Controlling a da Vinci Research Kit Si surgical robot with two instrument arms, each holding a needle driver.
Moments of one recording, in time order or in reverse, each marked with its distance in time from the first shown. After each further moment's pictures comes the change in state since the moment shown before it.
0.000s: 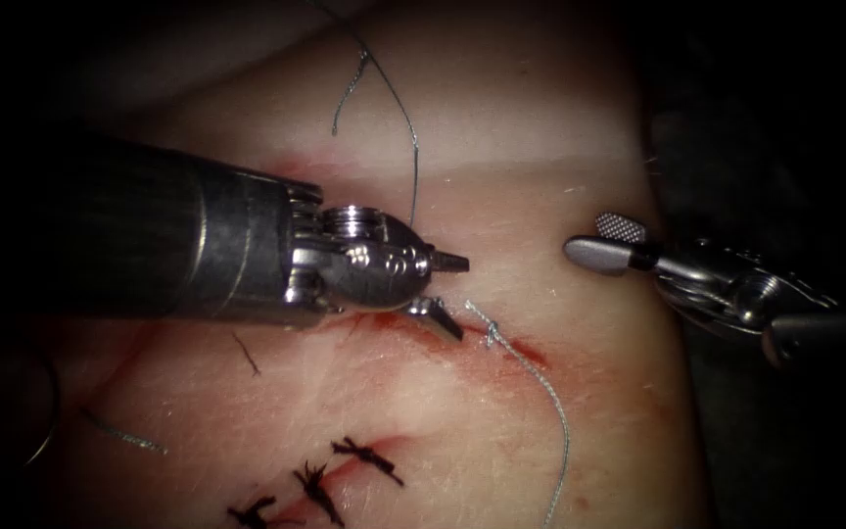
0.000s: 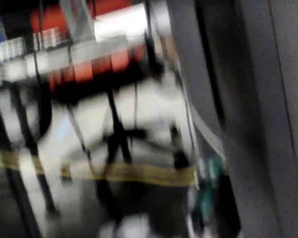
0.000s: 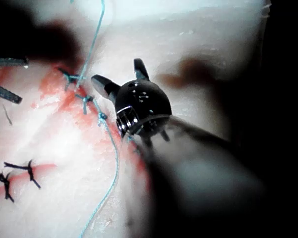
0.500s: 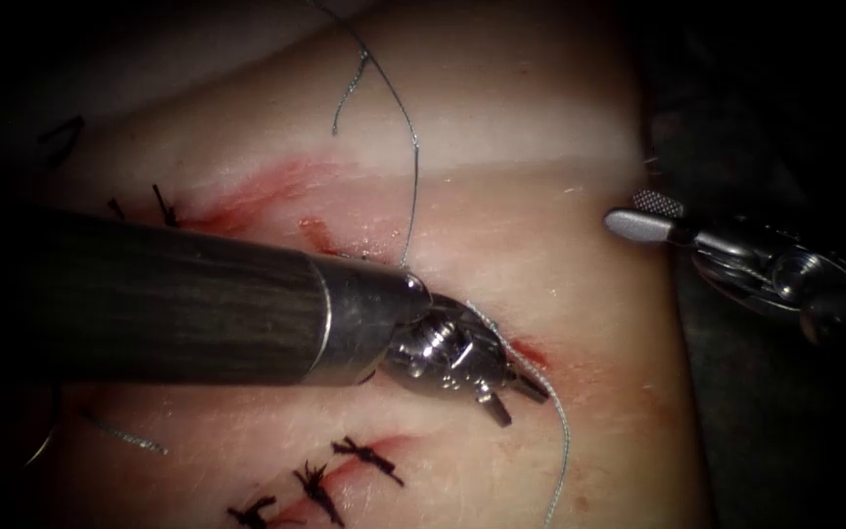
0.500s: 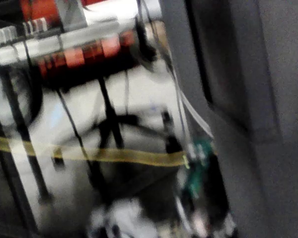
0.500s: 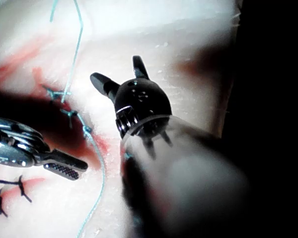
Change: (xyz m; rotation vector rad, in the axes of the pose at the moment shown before) right arm 0.002 0.002 -0.001 -0.029 0.021 0.028; left arm 0.000 0.001 0.009 -0.226 0.093 0.737
